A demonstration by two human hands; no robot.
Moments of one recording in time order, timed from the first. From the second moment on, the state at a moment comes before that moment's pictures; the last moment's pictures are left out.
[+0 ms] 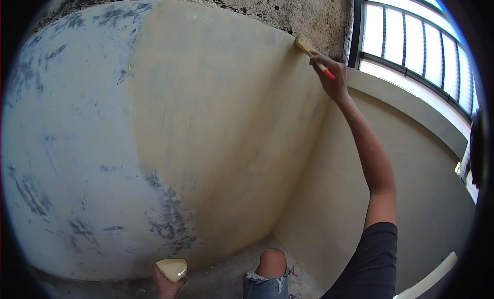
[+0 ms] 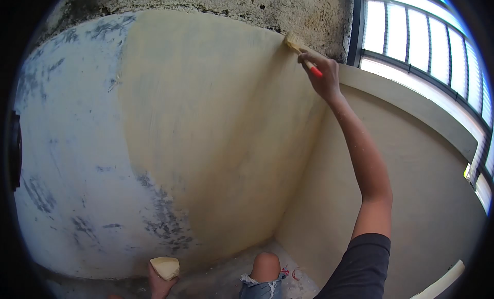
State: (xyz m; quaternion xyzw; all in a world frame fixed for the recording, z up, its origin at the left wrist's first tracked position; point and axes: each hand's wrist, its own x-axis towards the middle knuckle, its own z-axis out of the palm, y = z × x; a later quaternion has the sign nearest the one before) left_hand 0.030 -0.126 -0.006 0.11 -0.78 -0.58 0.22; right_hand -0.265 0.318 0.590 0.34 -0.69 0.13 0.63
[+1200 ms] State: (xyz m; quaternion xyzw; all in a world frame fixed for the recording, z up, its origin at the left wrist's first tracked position) left_hand 0.039 -0.118 0.017 0.12 -0.79 -0.55 0.23; right_hand -0.258 0.415 0.501 0.24 -0.69 0.13 0.66
